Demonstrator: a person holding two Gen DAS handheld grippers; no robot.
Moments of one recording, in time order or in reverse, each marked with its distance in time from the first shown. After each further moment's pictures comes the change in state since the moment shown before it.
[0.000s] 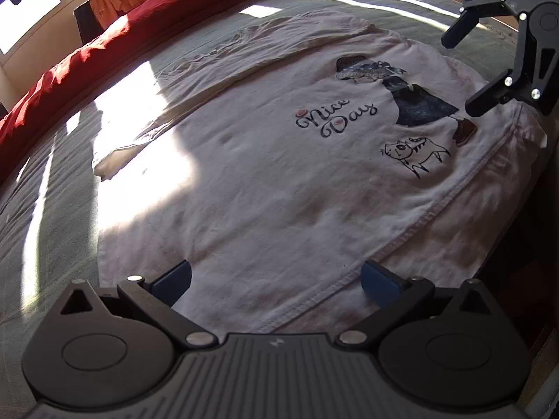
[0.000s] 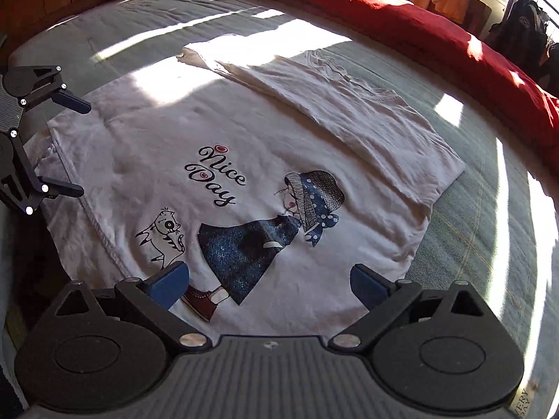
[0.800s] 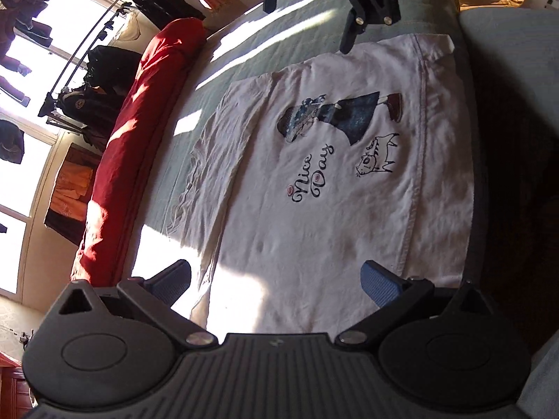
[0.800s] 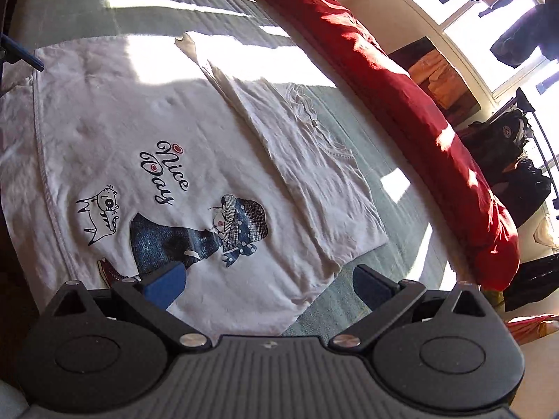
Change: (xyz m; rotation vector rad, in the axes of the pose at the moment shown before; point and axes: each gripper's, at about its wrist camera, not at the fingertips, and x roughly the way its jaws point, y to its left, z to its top) left arm -0.060 -0.028 0.018 0.832 -0.183 0.108; right arm -0.038 0.006 0.016 -0.417 -0.037 -0.277
